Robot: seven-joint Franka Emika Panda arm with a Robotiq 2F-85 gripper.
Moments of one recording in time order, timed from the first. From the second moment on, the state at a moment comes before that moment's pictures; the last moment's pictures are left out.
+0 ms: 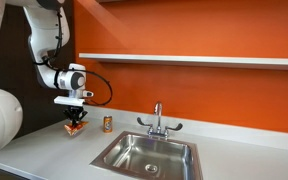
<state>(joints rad) 0.21 0.29 0.17 -2.21 0.04 2.53 -0.03</state>
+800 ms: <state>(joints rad) 0.24 -0.04 0.19 -2.41 0.00 2.39 0.10</state>
